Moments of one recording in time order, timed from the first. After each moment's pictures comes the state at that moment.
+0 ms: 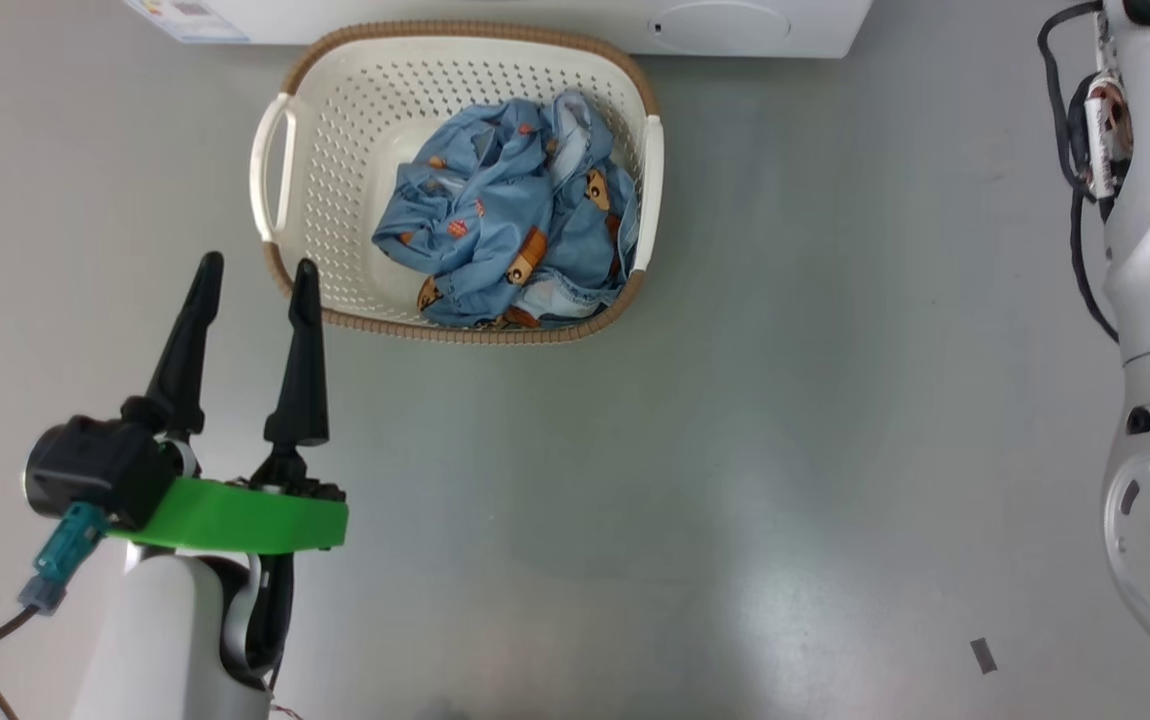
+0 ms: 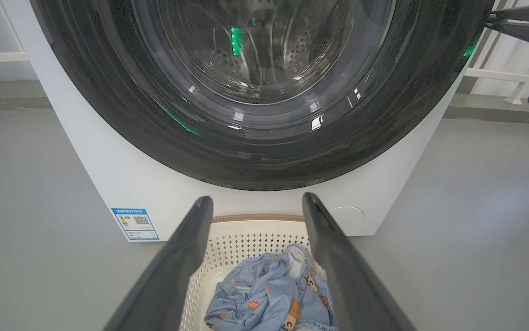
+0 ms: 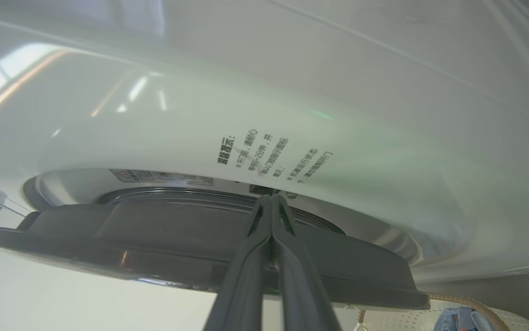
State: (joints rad) left arm -0.38 0.03 -0.11 0.13 -0.25 -0.13 -0.25; right arm -1.40 -0.09 -0.18 0.86 1.10 0.12 0.39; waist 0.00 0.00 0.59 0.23
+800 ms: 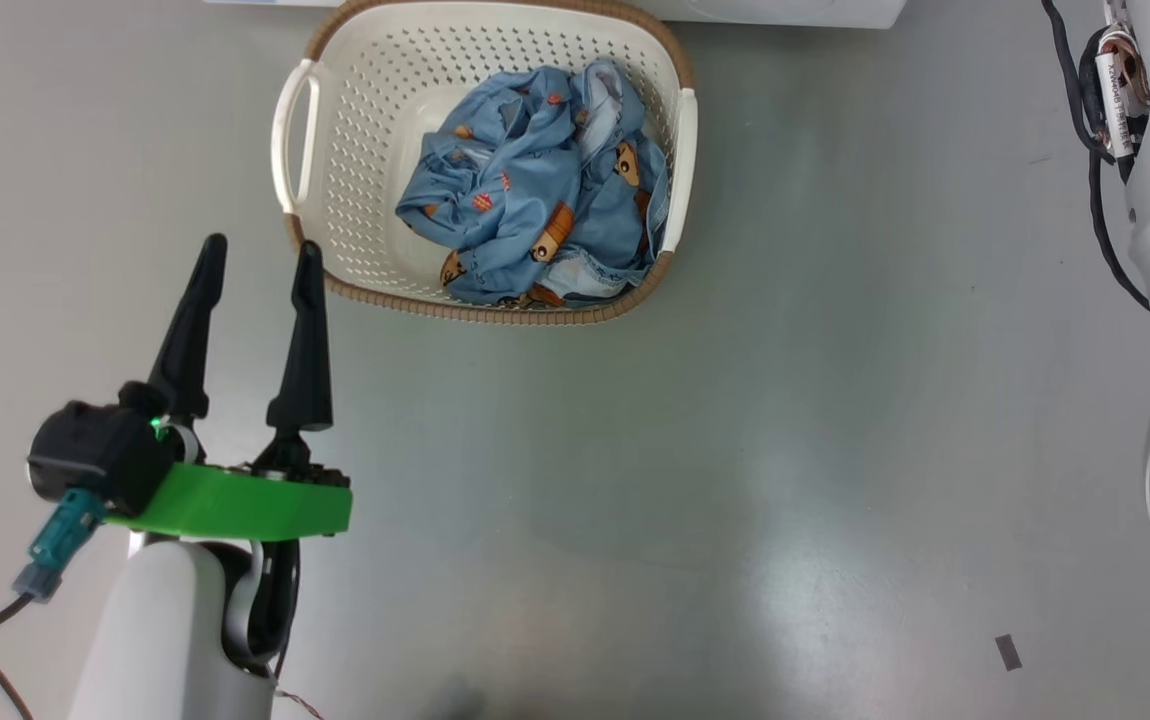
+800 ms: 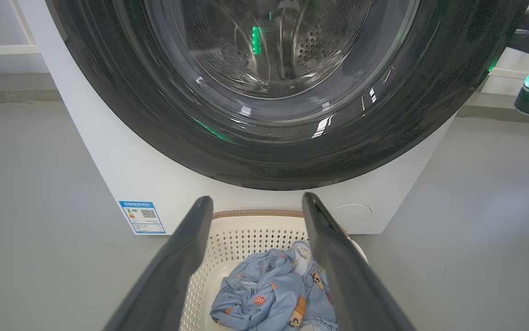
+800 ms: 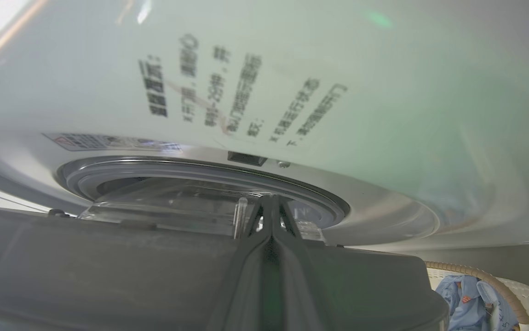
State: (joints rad) left arm -0.41 0.03 -0.12 0.13 -0.28 -0.13 -0.25; right arm -1.50 -0.12 -0.03 0.98 1.19 0.12 0.44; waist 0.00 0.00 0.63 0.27
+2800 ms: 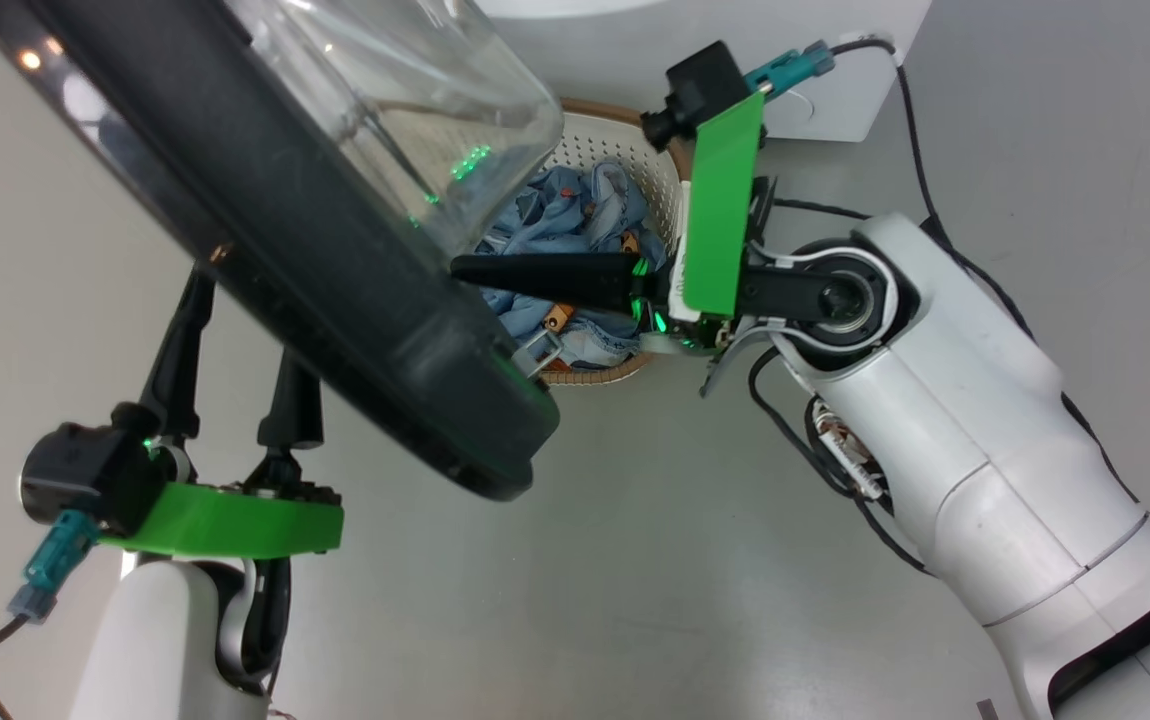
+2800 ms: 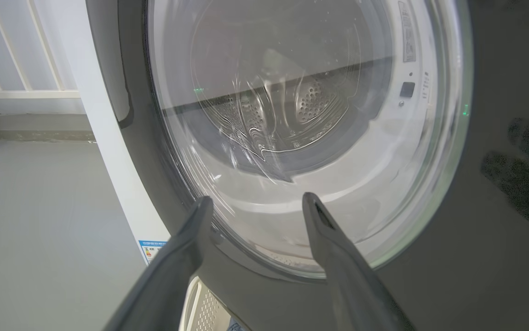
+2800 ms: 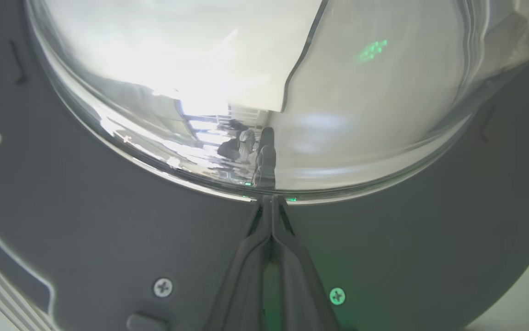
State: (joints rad) left arm -0.37 0.03 -0.10 0.11 -0.27 -0.13 -0.25; right arm -1.05 -0.09 0.62 0.56 1.74 0.12 0.82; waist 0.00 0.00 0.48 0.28
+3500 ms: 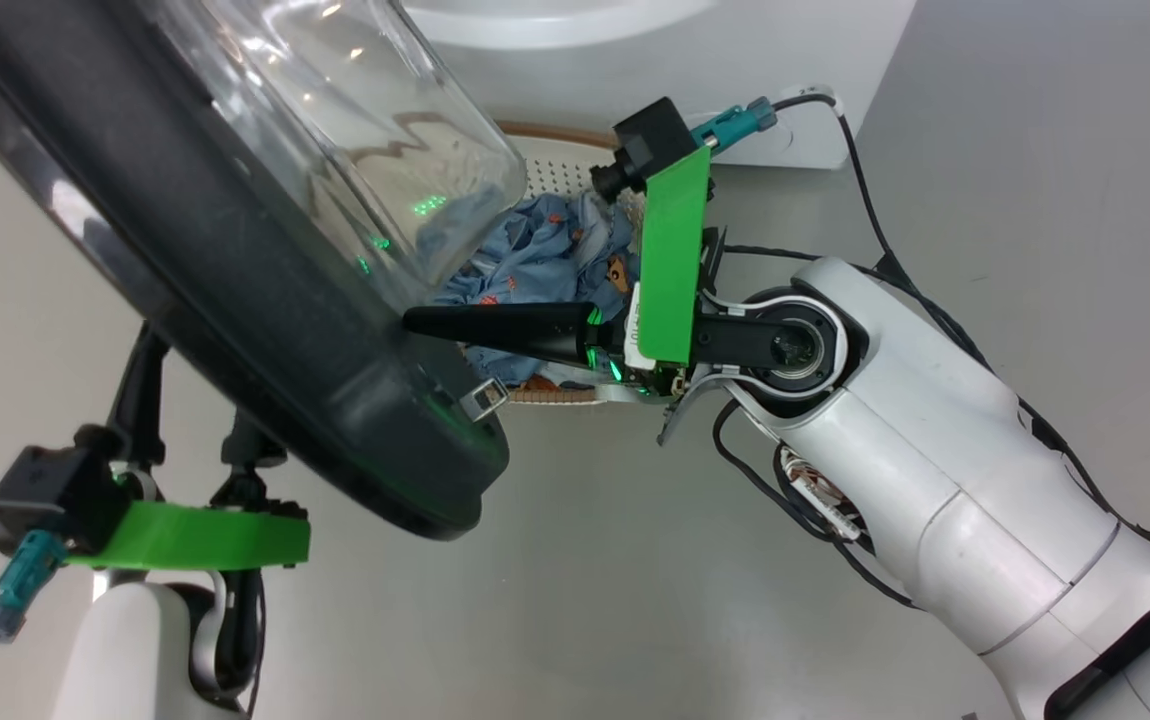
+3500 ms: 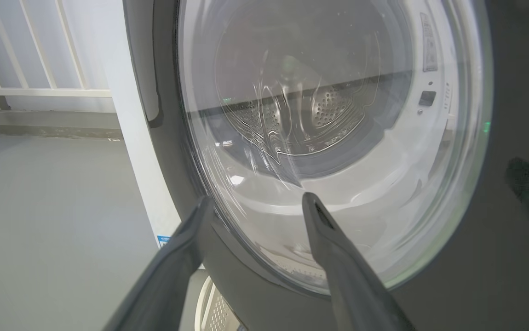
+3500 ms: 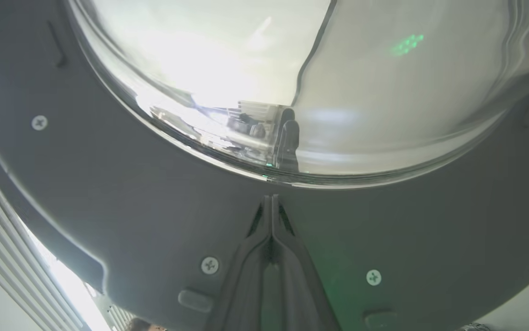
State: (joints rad) left arm -0.35 0.03 -0.04 0.14 -0.27 -0.13 -0.25; right arm -1.05 -0.11 0.80 0.53 1.89 0.12 0.72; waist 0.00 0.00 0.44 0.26
